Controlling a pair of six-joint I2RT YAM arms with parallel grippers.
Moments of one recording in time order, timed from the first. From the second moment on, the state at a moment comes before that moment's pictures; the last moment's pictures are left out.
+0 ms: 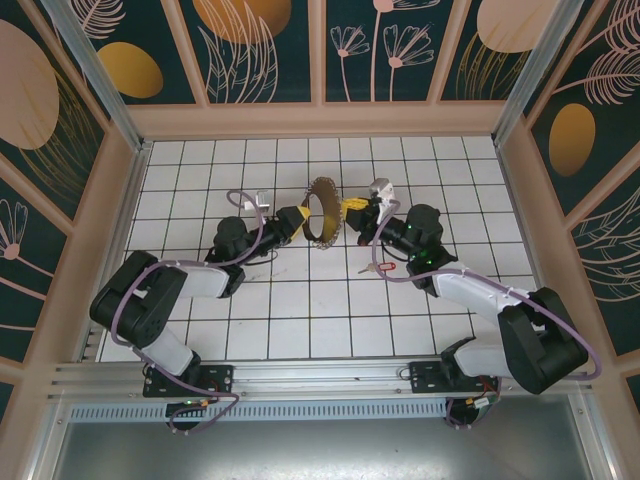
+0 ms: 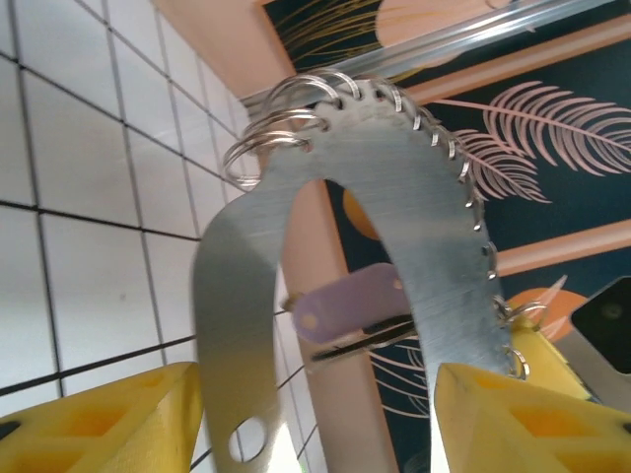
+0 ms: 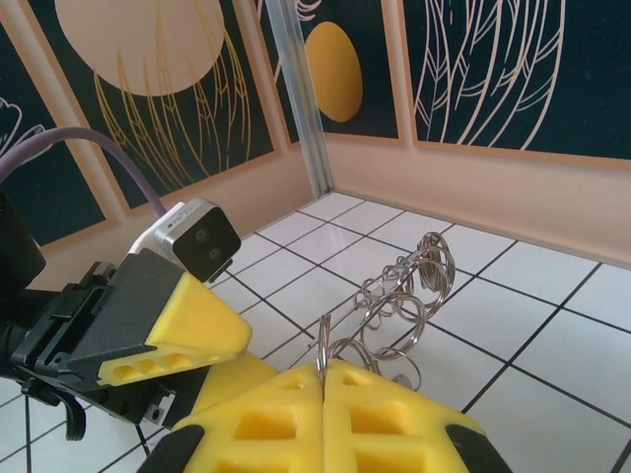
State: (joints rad) left arm -0.50 1.62 0.53 1.09 0.50 -1.27; right arm 0.51 1.29 0.57 0.72 -0.45 0.20
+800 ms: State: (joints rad) left arm -0.38 1.44 0.77 0.67 0.85 -1.00; right arm 0.50 1.10 0.57 0.43 -0.50 -0.20
